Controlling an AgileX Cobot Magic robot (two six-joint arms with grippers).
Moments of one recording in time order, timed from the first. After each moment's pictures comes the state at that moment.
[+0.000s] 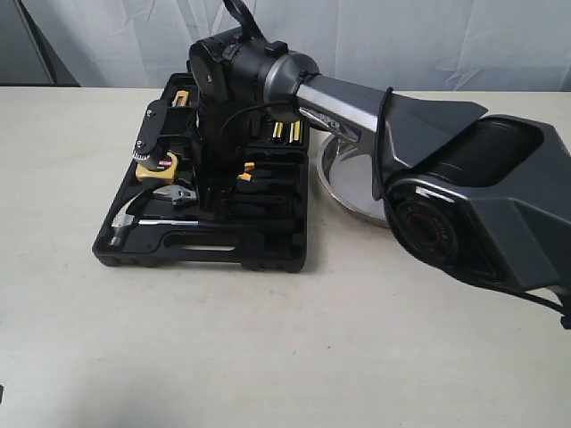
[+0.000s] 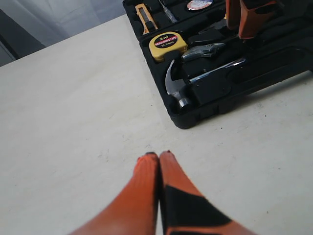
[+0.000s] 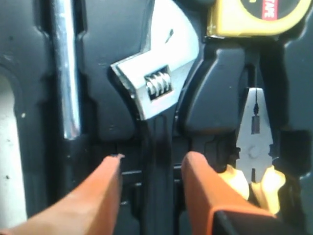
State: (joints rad) left arm -0.01 0.28 -0.01 -0.27 0.23 0.54; right arm 0.73 2.52 -2.29 0.06 1.11 -0.81
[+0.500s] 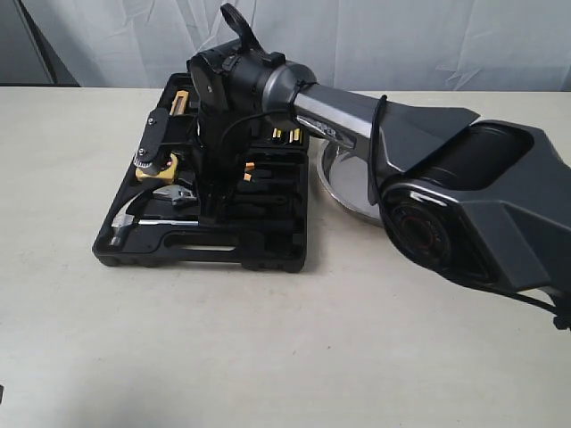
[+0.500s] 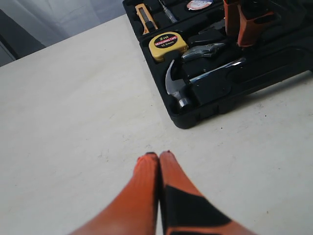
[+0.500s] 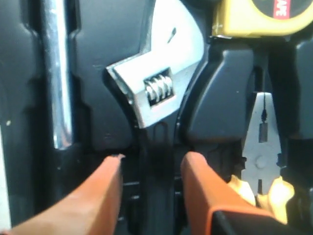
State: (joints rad) left arm -0.01 0.28 -0.01 -0.27 0.23 0.54; right arm 0.73 2.55 -2.28 0.06 1.08 -0.82
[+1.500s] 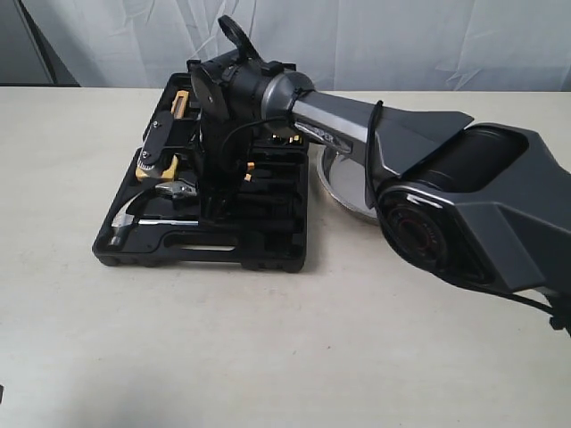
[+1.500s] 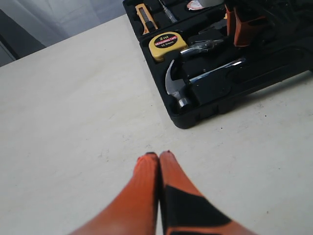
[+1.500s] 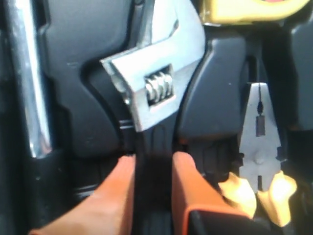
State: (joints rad) left arm -0.01 0.28 -0.01 -0.27 0.23 0.54; right arm 0.73 2.56 -2.27 0.02 1.04 -0.75
